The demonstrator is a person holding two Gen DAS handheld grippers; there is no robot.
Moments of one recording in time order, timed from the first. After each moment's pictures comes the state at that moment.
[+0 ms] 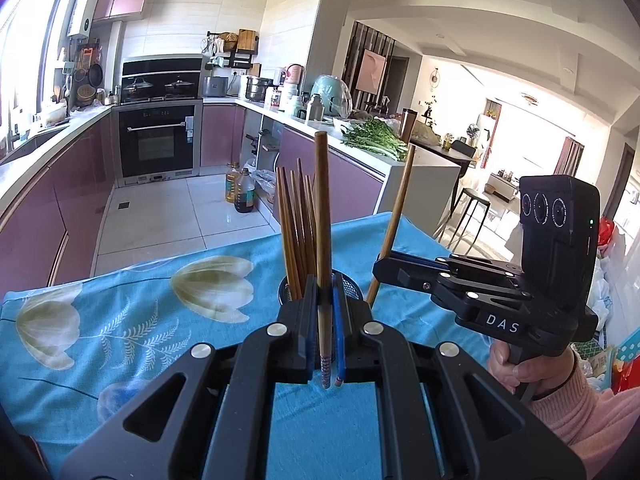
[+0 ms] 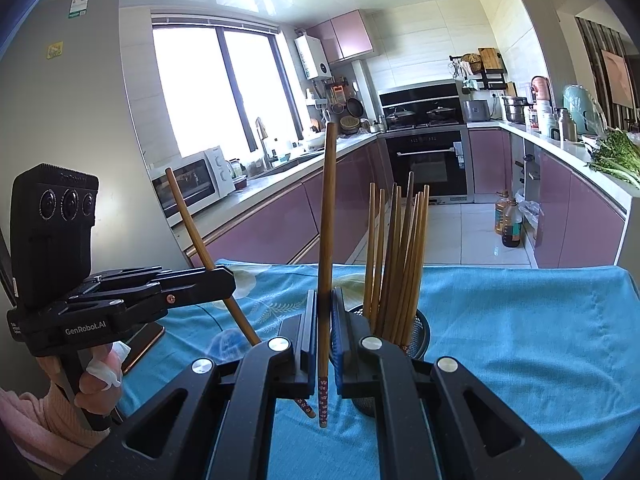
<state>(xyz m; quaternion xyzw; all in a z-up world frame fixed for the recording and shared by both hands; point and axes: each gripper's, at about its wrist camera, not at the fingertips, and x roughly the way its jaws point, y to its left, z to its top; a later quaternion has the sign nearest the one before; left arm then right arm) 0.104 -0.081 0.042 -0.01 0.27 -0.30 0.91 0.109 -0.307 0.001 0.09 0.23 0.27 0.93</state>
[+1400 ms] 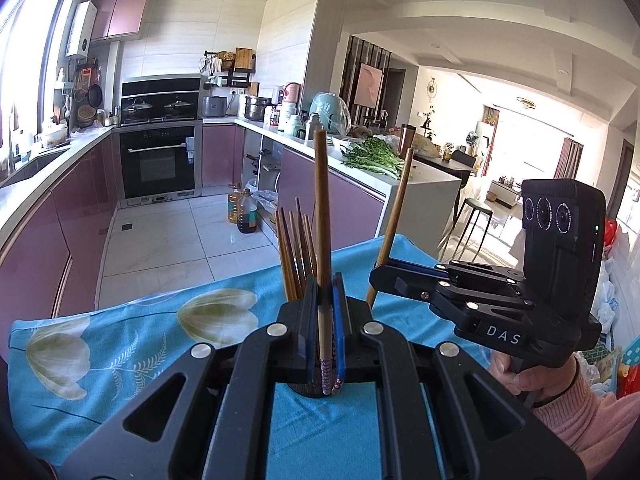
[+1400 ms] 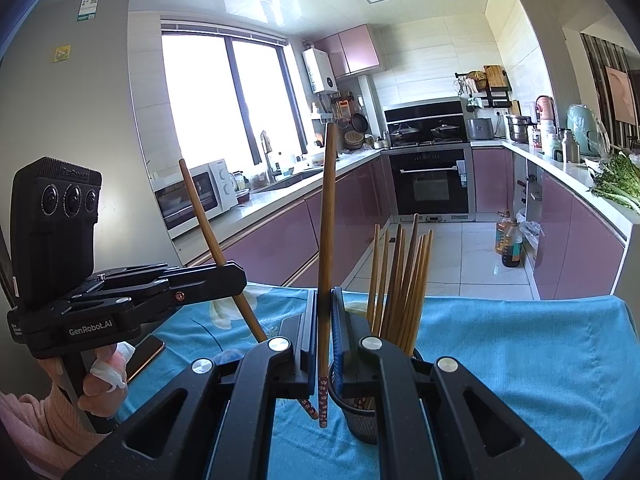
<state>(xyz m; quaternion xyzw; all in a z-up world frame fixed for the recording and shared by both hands) 0.106 -0.087 0.050 0.00 0.24 -0.30 0.92 0.112 -0.305 0.020 0.08 0.21 0.27 0.94</state>
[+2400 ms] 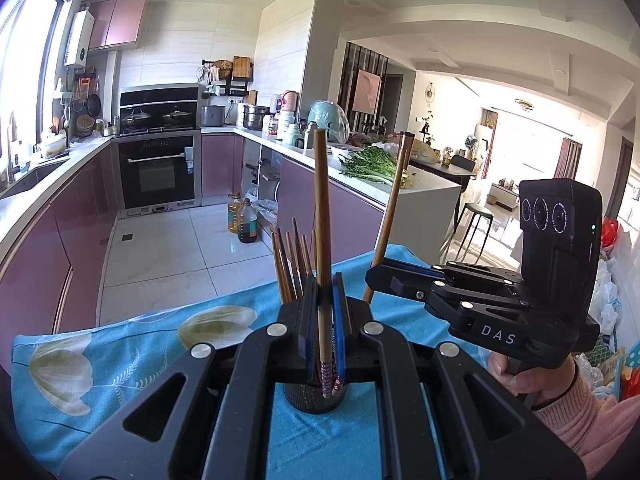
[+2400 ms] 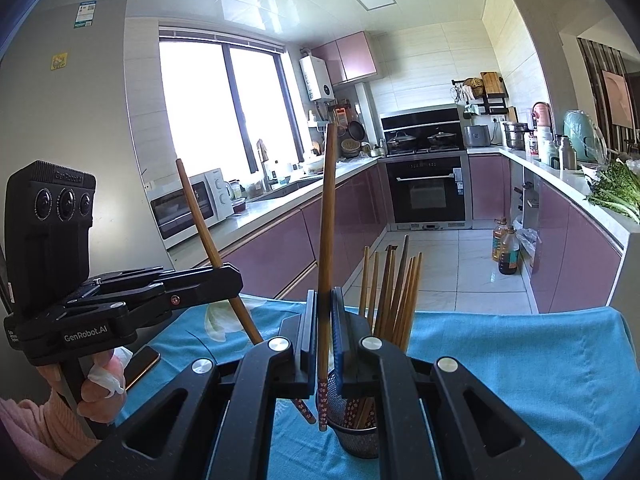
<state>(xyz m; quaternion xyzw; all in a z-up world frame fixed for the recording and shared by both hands) 0.105 -0.088 0.054 0.01 0.22 -0.30 0.93 0.117 -0.305 0.032 0.08 0.19 0.27 0.94</state>
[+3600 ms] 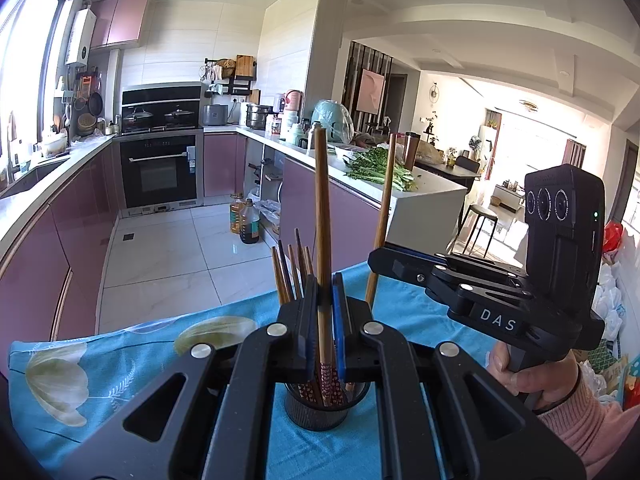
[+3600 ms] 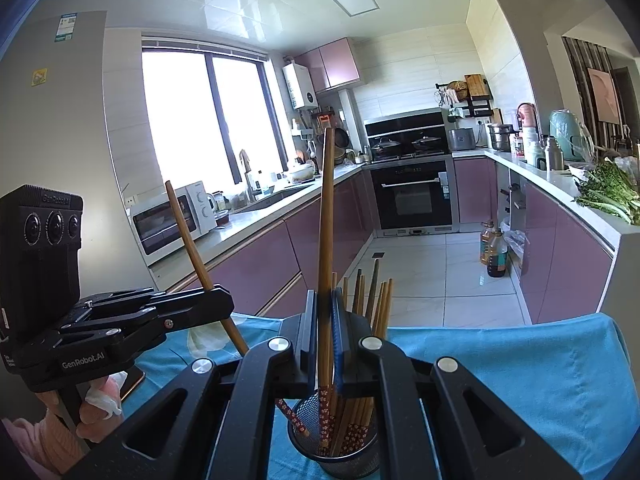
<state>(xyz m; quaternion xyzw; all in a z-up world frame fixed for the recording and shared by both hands) 0.108 -0.097 0.061 0.01 0.22 -0.30 0.93 0.137 -0.313 0.037 0.09 0.19 0.24 0.95</state>
